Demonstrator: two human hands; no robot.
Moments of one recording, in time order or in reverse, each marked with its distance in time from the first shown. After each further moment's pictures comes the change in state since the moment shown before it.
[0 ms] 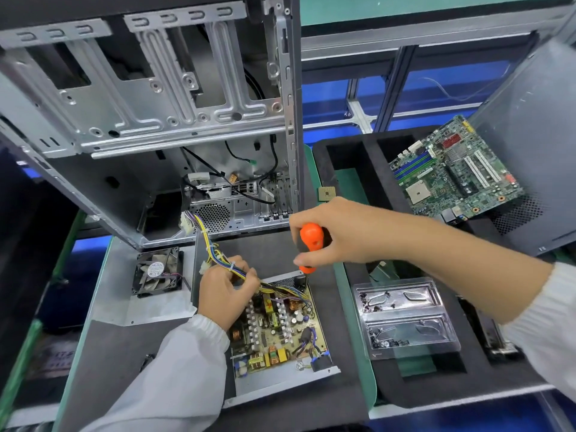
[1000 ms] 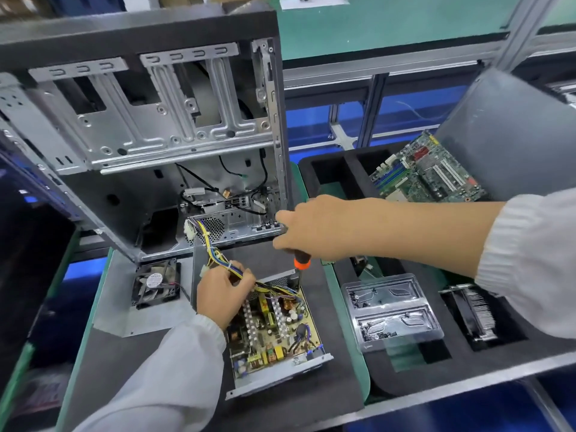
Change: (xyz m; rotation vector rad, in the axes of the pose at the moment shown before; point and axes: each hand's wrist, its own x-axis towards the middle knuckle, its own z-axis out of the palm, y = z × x) left_hand 0.002 0.001 0.000 0.107 -0.037 -0.213; right_hand 0.001 -0.059 -0.015 -0.931 -0.378 -0.007
